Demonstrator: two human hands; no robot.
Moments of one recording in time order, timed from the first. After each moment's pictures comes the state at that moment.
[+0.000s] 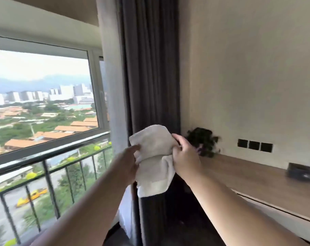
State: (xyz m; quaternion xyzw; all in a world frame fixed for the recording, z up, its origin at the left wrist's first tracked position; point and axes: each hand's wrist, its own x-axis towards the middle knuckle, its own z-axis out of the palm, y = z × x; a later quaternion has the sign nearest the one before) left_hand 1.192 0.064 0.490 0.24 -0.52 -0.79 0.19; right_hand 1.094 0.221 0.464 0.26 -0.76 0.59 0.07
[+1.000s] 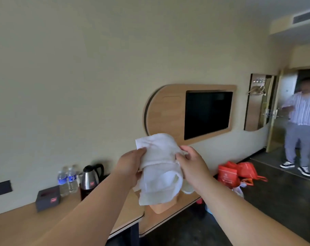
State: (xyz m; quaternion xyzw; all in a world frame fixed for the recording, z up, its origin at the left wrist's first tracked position) left_hand 0.816 1.010 0.461 -0.15 -0.59 -0.75 -0.27; right_hand 0.964 1.151 0.447 -0.25 -0.75 0.50 0.36
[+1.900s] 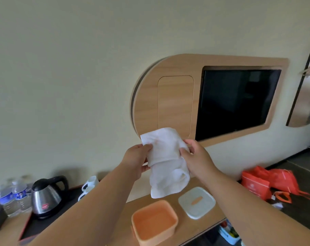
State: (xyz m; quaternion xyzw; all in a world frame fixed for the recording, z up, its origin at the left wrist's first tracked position) left_hand 0.540 1.458 0.396 -0.10 -0.63 -0.73 -0.25; right_hand 0.678 1.626 0.392 -0.22 -0.79 0.50 0.28
